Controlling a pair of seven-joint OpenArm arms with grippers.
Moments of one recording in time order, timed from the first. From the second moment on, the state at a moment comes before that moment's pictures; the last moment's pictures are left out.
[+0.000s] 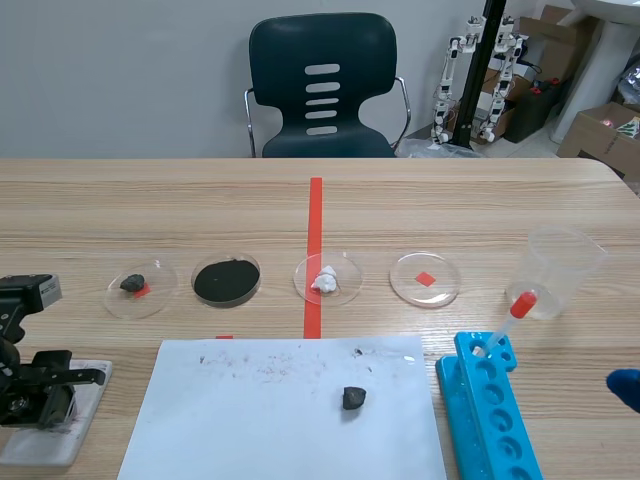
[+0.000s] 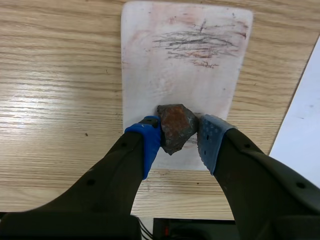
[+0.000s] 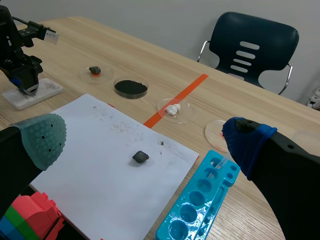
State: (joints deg) left arm 9.1 -30.5 5.2 88.1 -30.1 8.7 65.5; right arm -73.3 33.2 -2.9 111.8 -2.3 -1.4 53.2
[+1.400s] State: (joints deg) left arm 9.1 -31.7 4.9 87.7 -37.8 7.7 65.5; right arm -73.3 33.2 -2.9 111.8 -2.3 -1.4 53.2
